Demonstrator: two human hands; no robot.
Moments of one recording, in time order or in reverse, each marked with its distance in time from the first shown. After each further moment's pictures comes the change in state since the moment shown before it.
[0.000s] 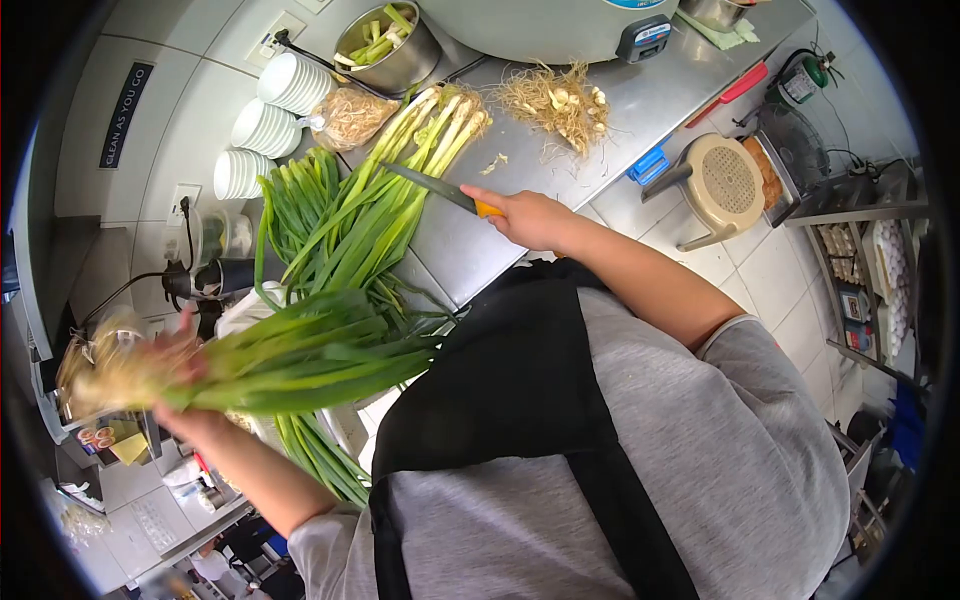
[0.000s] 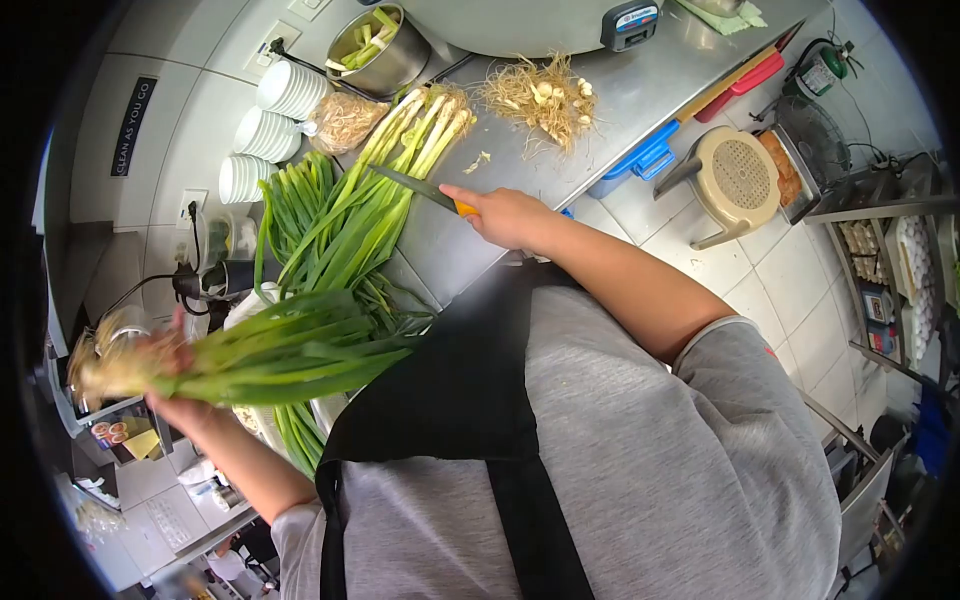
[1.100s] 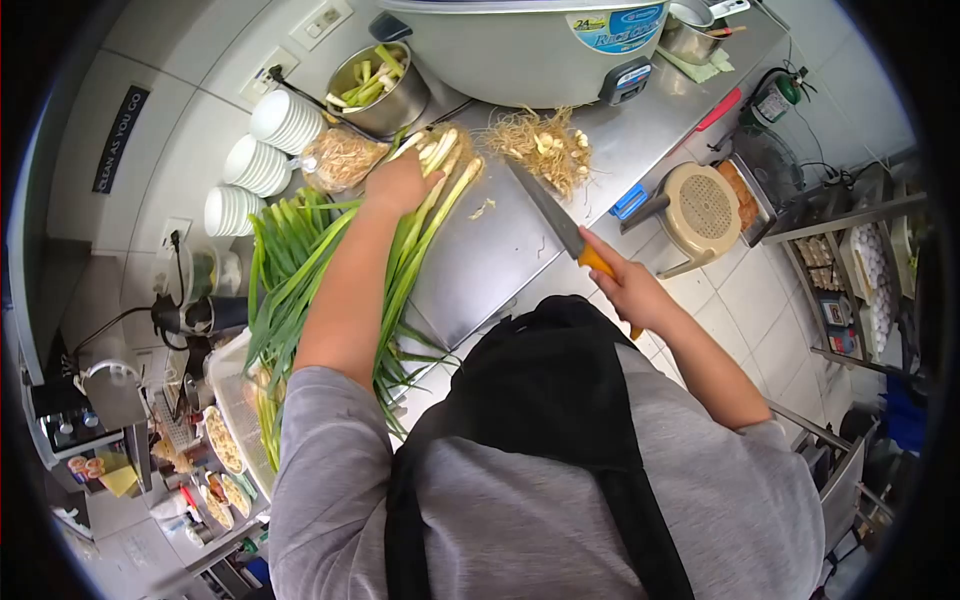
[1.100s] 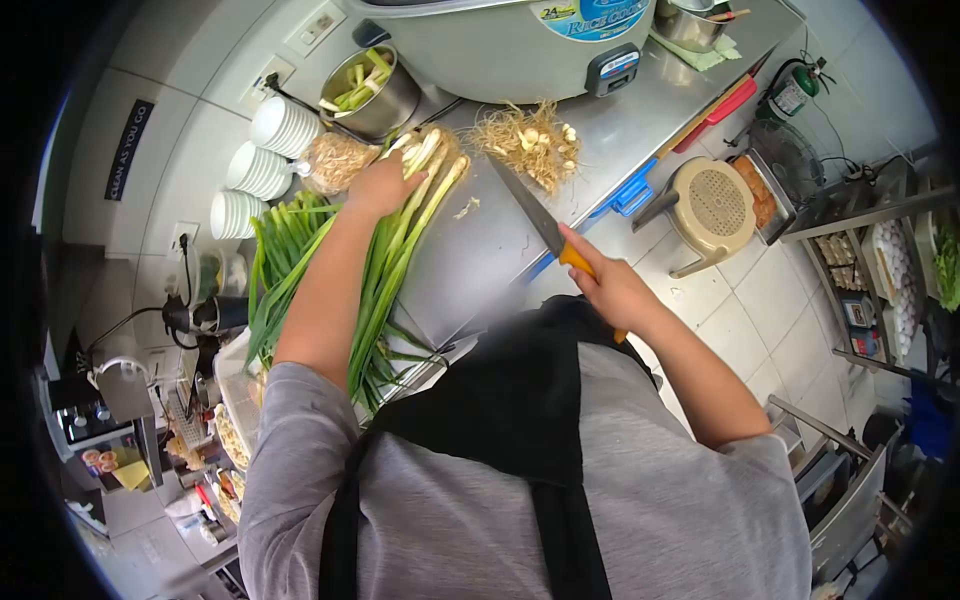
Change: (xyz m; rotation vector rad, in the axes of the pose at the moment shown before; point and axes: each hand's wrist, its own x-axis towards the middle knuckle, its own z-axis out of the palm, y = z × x) left_hand 0.145 -0.283 0.259 1.411 -0.771 -0.358; right_hand -0.143 0.020 -0.052 0.279 0.153 0.427
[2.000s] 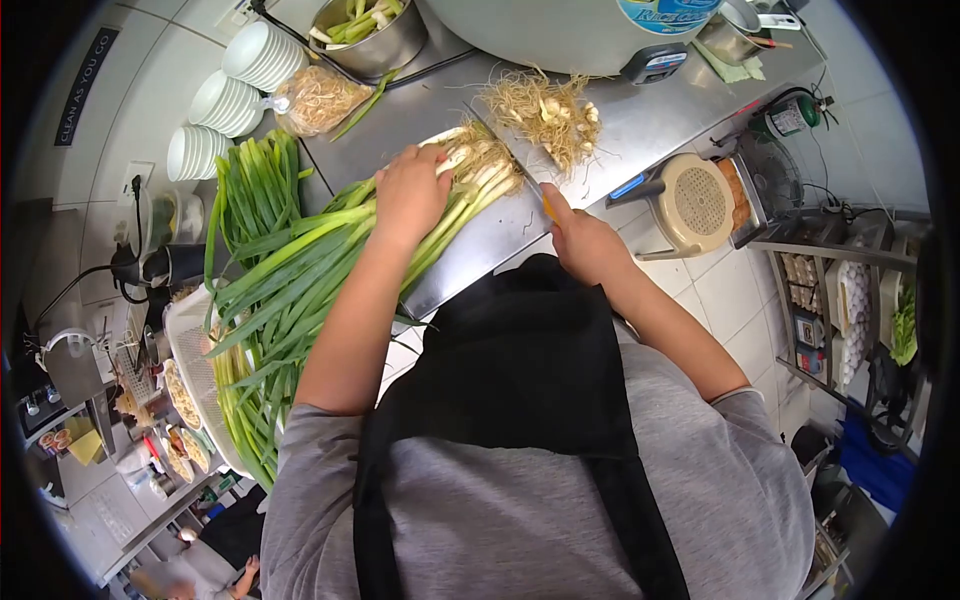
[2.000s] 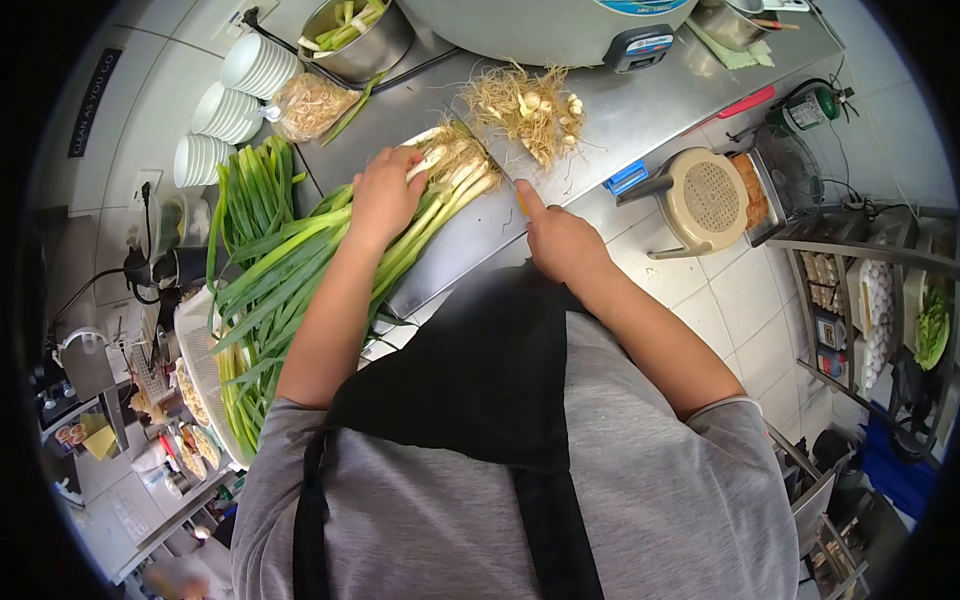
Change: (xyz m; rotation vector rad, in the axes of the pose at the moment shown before) left_hand -0.069 0.053 0.050 -0.353 0.250 -0.089; right_hand 0.077 -0.005 0.023 -0.503 0.060 -0.160
